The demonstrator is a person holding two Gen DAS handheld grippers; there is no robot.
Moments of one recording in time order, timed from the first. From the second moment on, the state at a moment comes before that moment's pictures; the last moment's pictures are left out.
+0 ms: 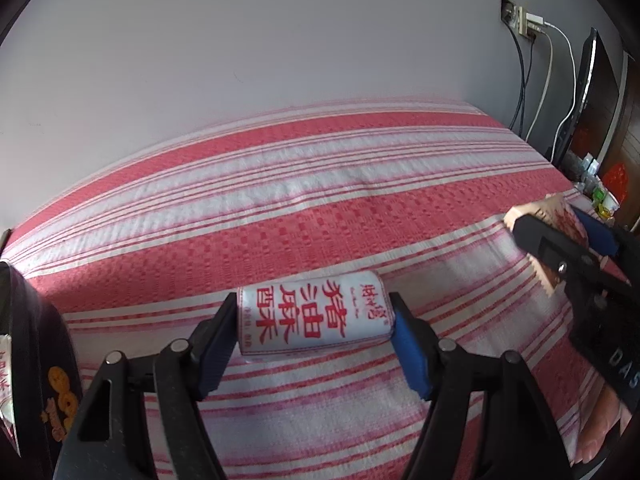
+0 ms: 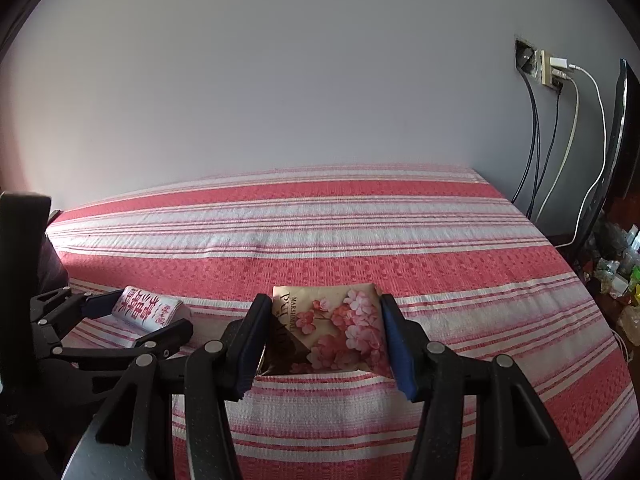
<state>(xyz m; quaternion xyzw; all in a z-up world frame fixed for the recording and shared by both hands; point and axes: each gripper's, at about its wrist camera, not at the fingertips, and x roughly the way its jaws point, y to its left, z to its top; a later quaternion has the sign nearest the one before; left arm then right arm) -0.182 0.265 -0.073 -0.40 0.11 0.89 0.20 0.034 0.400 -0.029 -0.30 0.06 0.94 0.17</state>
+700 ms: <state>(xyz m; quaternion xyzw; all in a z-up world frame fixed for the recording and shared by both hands) -0.146 0.187 -0.050 -0.32 0.07 0.94 0.13 0.021 0.335 -0.026 -0.28 0.05 0.95 0.13</state>
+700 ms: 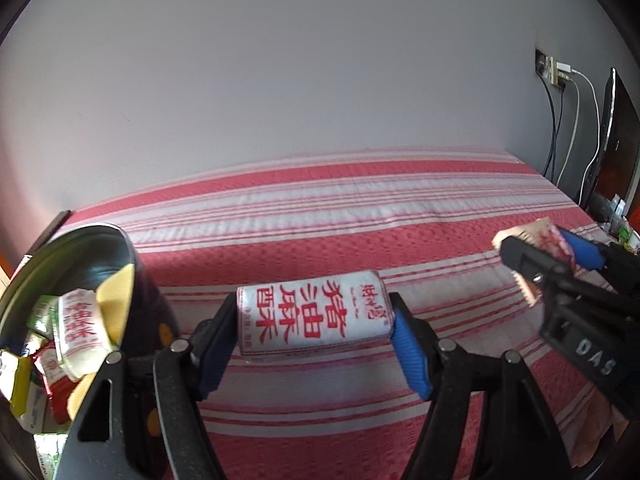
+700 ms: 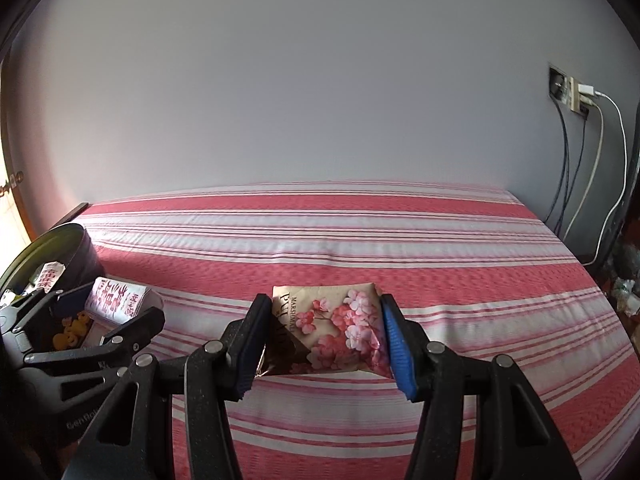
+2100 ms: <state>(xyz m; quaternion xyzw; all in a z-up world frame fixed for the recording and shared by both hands) -0.076 0.111 -0.003 -0.21 0.03 0.97 0.07 0.043 0.255 0.015 -0.19 0.02 0.98 0.07</state>
